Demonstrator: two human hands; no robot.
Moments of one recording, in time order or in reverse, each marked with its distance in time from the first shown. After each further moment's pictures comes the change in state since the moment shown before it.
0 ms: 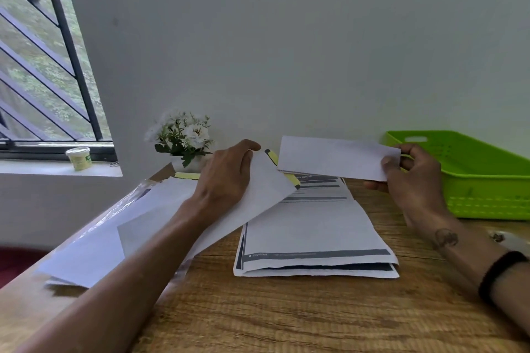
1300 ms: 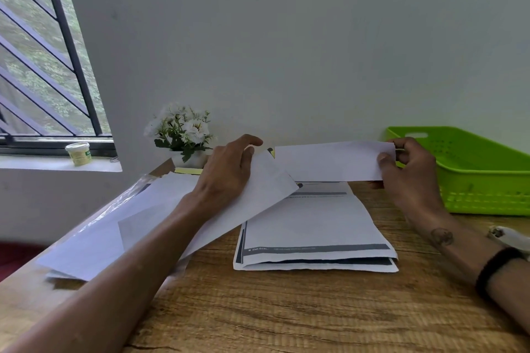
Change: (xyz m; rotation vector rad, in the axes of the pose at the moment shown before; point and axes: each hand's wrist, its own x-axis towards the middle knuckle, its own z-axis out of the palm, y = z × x) left_hand 0.002 -0.001 0.002 -0.049 -0.026 0.001; right_hand 0.003 0.010 -0.001 -0.199 -0.028 -0.179
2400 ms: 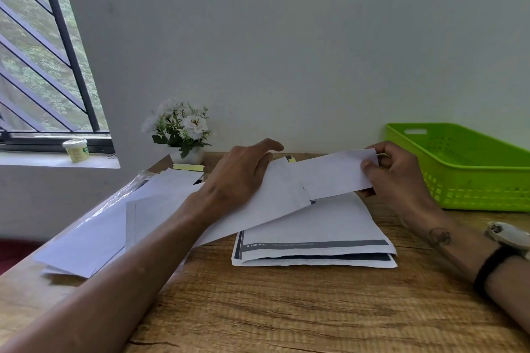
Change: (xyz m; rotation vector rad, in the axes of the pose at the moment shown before) left_hand -0.007 0.023 0.004 0.041 -0.143 0.109; right_hand -0.008 -0.002 0.005 0.068 -0.208 0.119
